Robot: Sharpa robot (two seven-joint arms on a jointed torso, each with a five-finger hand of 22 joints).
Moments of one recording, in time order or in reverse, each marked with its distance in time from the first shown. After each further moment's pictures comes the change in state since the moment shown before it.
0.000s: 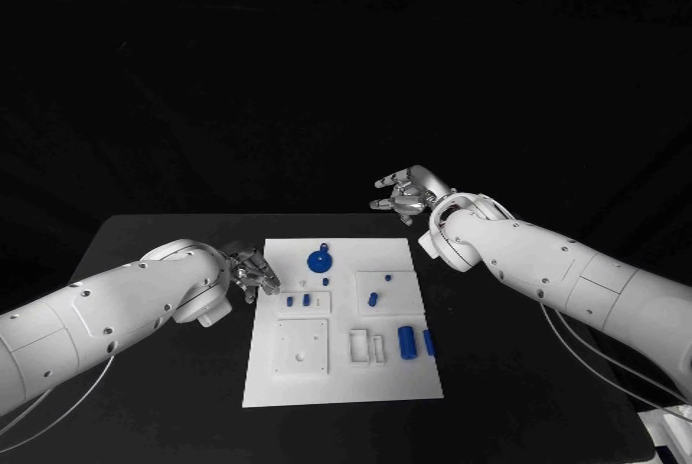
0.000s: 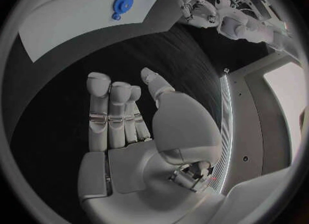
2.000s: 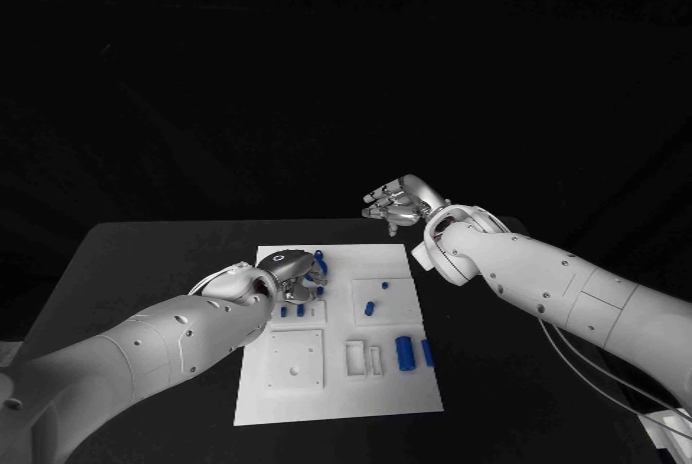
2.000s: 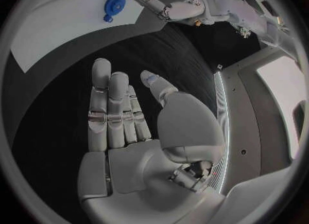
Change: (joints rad) left arm -0.069 0.259 -0.090 -0.308 -0.442 -0.290 0.511; left_hand 0.006 -0.057 0.064 -0.082 -0.102 -0.065 0.003 -0.019 -0.168 -0.209 0.088 -0.152 -0.037 0.106 0.038 -0.018 -0.041 0.093 0.024 0.045 0.078 0.001; right arm 0.014 0.014 0.000 0.033 0.031 0.000 0.077; right_hand -0.084 -0.034 0.184 -0.010 0.004 0.150 0.008 0.005 0.005 0.044 0.066 -0.868 -0.880 -0.034 0.031 -0.057 -0.213 0.033 0.000 0.032 -0.306 -0.239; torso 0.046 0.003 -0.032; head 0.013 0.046
